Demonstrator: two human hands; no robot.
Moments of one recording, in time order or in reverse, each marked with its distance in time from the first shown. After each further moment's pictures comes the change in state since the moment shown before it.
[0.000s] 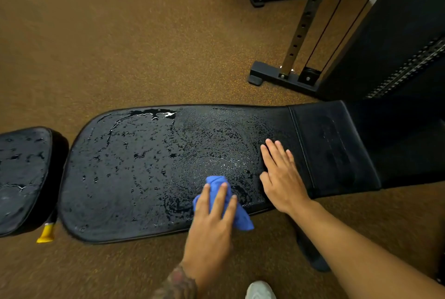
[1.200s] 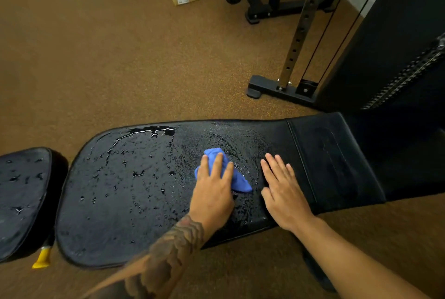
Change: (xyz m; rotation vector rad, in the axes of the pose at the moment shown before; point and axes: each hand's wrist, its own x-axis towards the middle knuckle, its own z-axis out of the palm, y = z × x) left_hand 0.094 -0.029 -0.019 -0.078 0.015 -0.043; right_hand 0.000 0.002 0.002 0.024 -0.004 0.005
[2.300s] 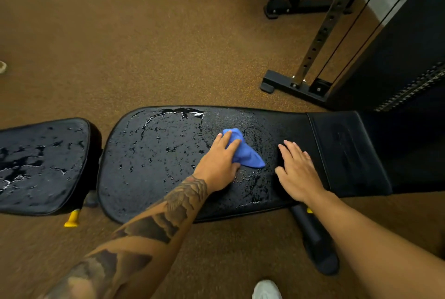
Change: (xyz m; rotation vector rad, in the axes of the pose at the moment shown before) left_hand -0.001 -0.058 -0.024 -0.287 -0.034 0.048; right_hand 0.013 -0.033 -0.028 -0.034 -0.130 0.118
